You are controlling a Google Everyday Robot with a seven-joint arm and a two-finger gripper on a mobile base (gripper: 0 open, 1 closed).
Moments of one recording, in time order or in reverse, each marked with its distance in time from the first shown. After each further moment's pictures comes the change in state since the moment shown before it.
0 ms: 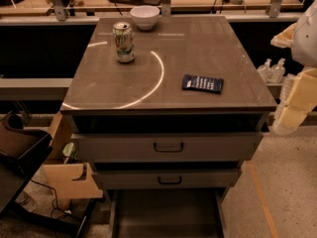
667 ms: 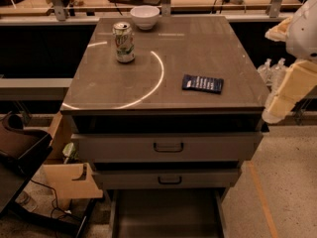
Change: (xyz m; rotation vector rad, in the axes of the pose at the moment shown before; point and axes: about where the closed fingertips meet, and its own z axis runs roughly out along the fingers) arm -0.009 -0.021 0.007 0.025 -0.088 0.013
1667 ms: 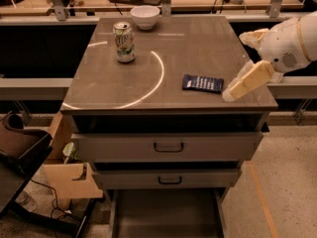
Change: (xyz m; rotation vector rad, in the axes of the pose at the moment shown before) arm -0.043 -0.064 0.078 -0.011 -0.510 0.130
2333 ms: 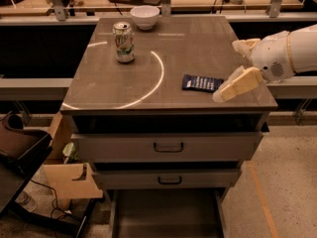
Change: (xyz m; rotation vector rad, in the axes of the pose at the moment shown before) arm 0.006 -0.004 0.023 0.001 -0.112 0.068
